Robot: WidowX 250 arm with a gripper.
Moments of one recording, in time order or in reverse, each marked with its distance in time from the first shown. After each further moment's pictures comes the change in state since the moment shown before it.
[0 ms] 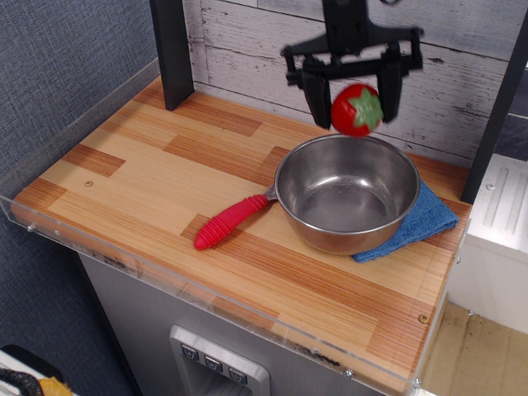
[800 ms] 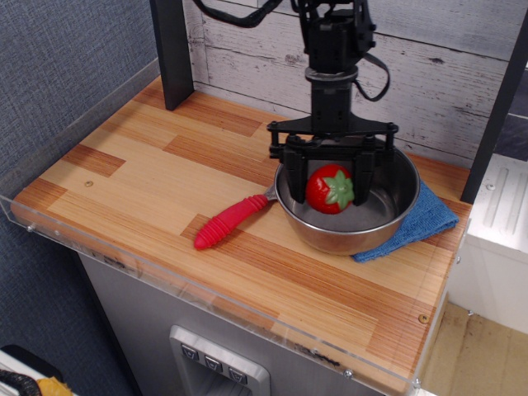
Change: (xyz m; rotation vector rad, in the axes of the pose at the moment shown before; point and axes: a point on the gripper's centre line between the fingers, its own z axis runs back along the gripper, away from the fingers) arm -0.028 0.030 -0.056 0.120 0.168 0.008
